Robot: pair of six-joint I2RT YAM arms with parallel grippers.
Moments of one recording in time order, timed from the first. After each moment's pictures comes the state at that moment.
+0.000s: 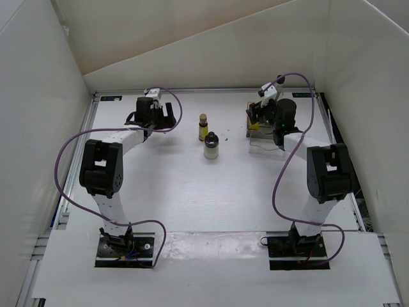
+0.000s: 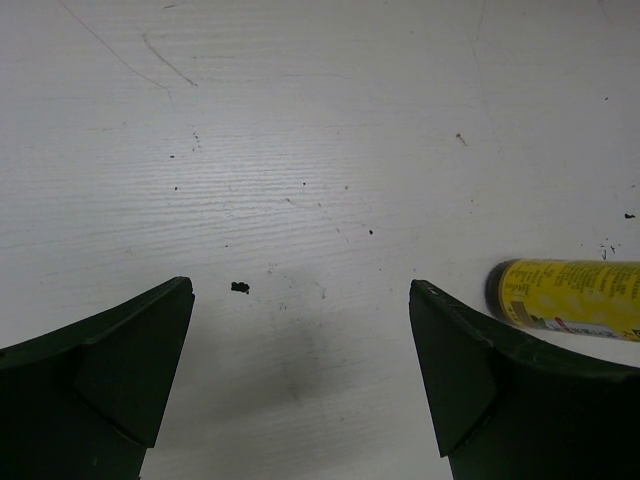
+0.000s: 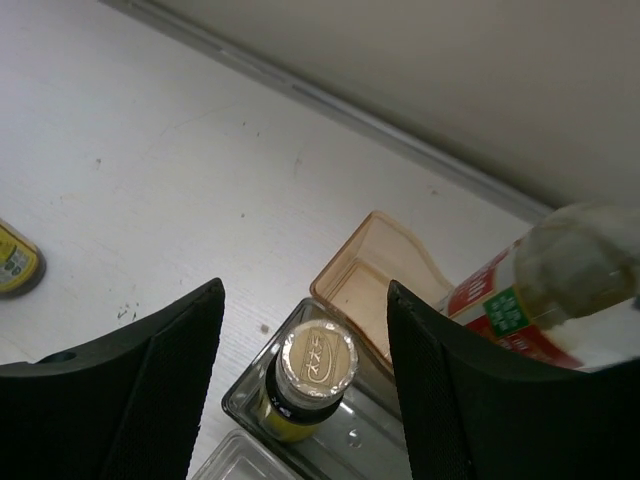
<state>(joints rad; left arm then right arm) -0.19 1.89 1.25 0.07 0.10 -0.22 0.18 1.80 1.06 0.55 -0.33 -0.21</state>
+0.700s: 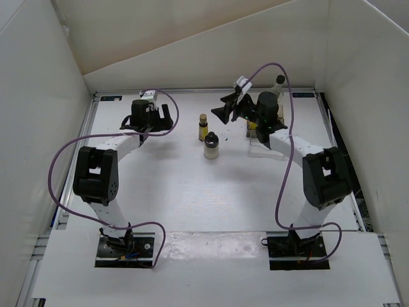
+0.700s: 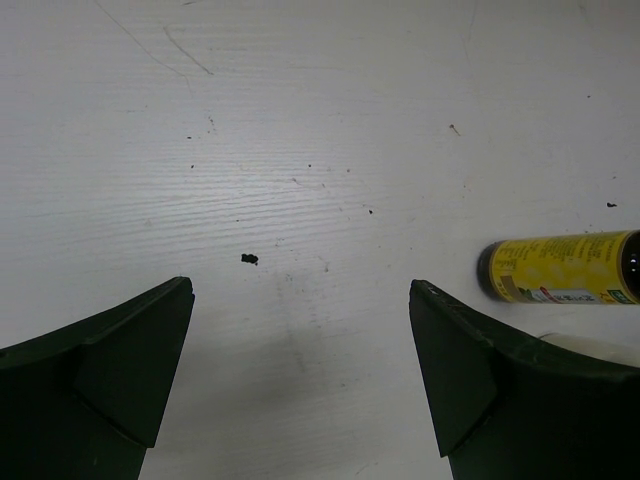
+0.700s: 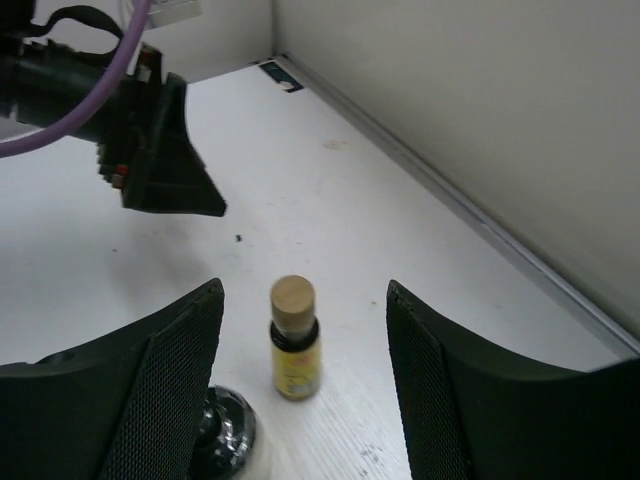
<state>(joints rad) -0.17 1.79 1.15 0.09 0.10 -0.23 0.38 1.72 1.16 0.57 -0.60 -0.06</state>
